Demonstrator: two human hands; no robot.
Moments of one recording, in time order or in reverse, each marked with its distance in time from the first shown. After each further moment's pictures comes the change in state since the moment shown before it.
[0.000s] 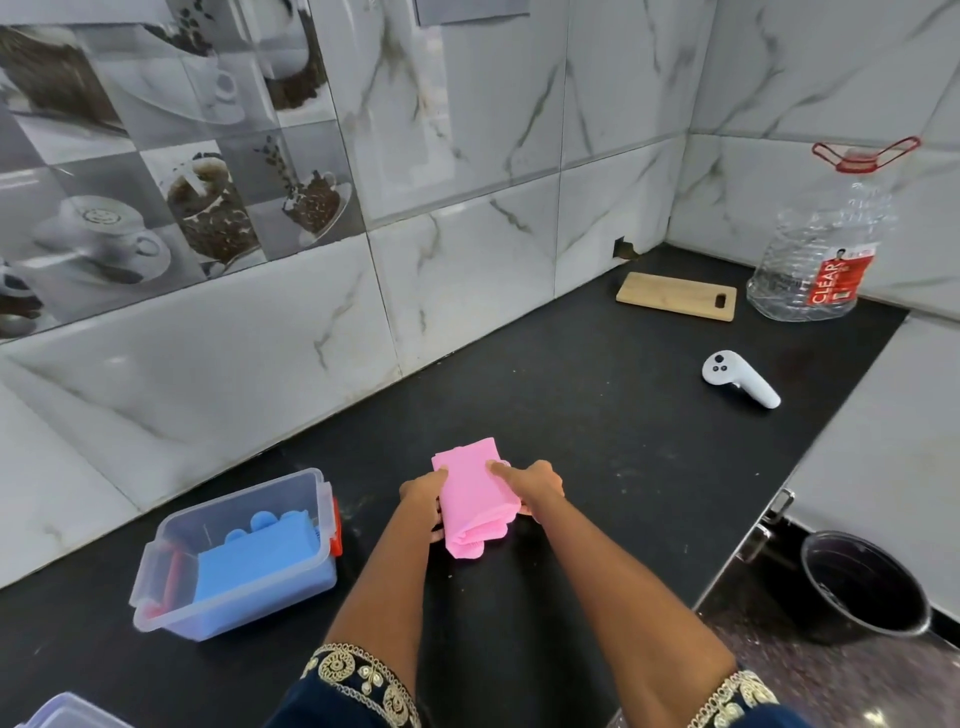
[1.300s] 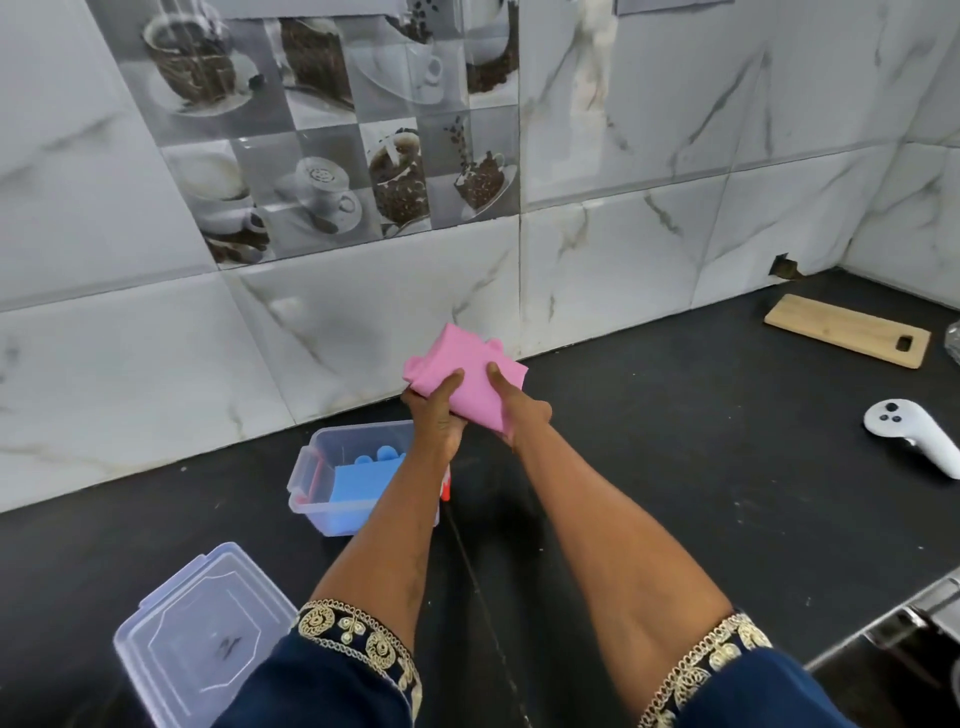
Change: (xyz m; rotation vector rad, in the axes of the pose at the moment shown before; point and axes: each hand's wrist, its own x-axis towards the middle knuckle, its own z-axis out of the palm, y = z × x) left_hand -0.040 0.037 -0.101 -0.921 -0.020 0.670; right_hand -0.069 -0.096 0.115 0.593 -0.287 -0.046
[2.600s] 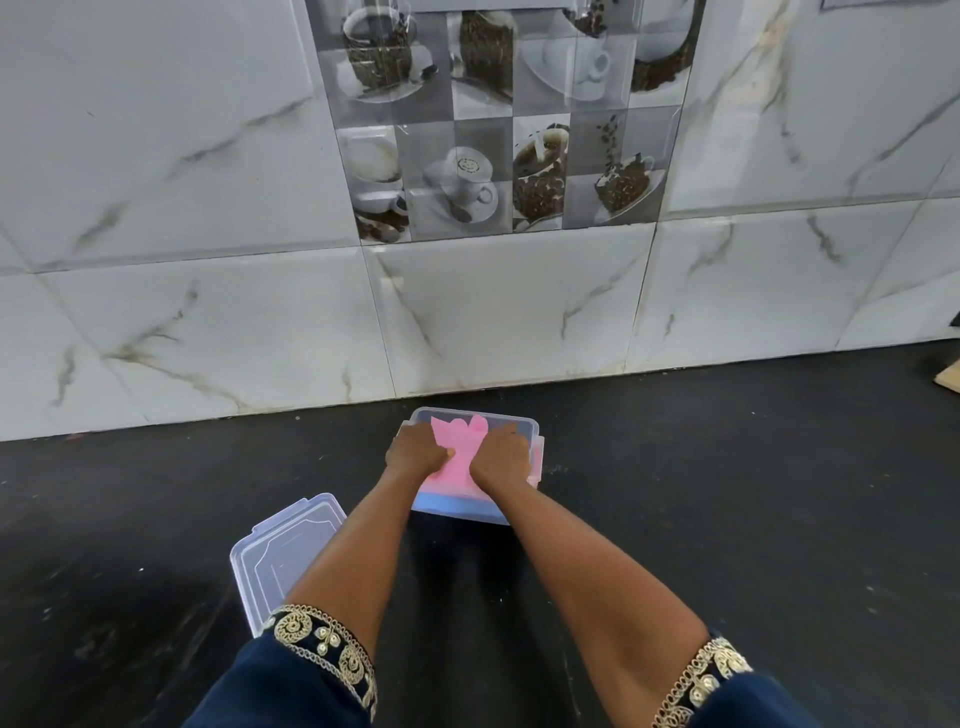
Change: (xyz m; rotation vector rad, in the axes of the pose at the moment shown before) left_hand 0.022 0.063 -0.152 1.816 0.193 -0.088; right_hand -0.037 0.105 0.090 -1.508 -0.154 -0.518
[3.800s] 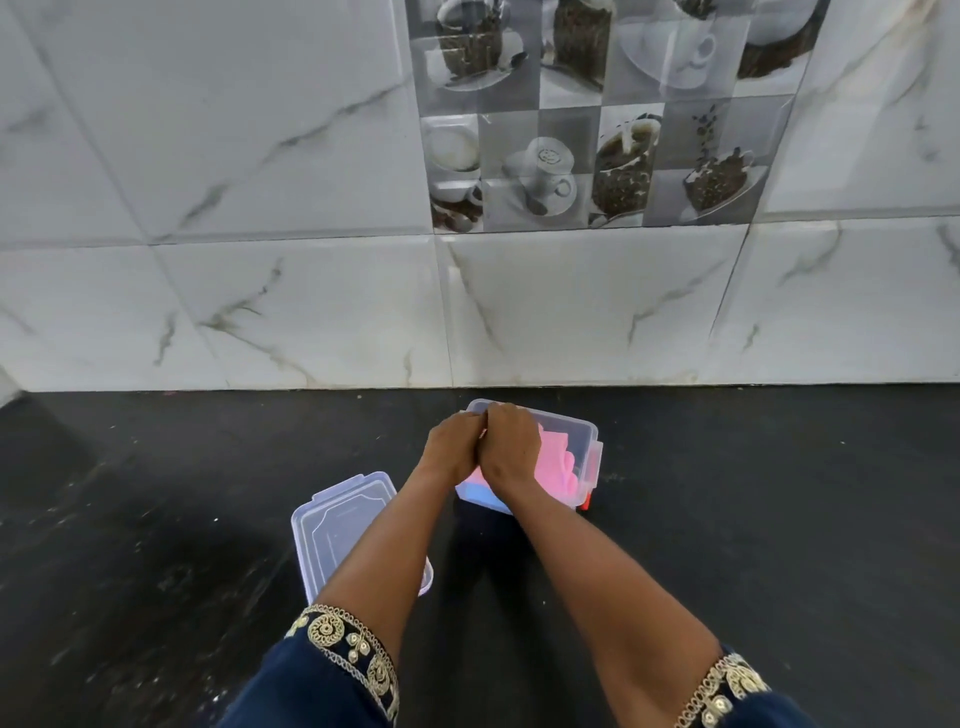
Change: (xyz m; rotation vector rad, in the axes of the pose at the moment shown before) left_hand -0.022 -0.022 -0.013 0.164 0.204 0.289; right_hand -0.011 -0.049 0.021 0.002 0.250 -0.394
